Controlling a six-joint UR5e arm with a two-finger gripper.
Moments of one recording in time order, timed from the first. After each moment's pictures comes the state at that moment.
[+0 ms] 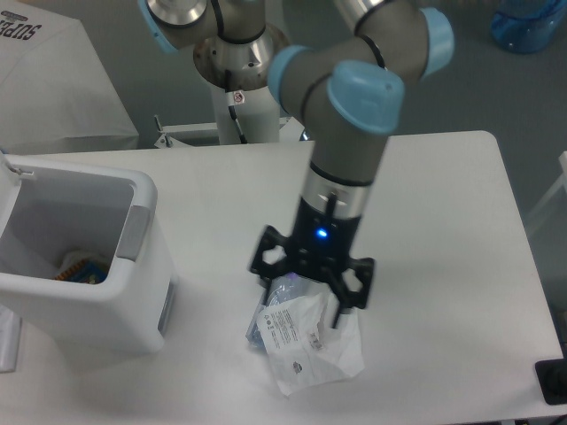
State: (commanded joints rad) arm 2.54 -1.98 -1.43 -0.95 1.24 0.85
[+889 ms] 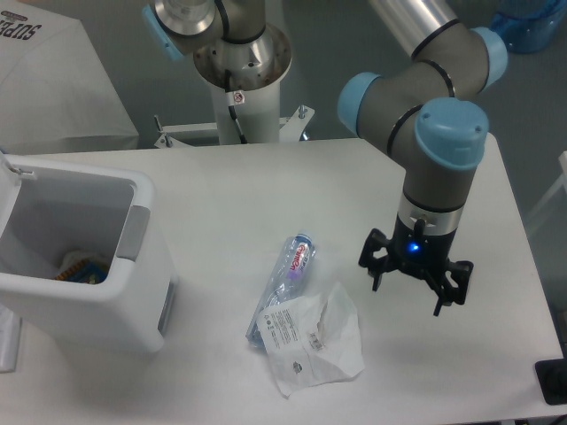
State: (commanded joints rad) arm 2.64 -2.03 -1.38 -1.09 1.48 1.35
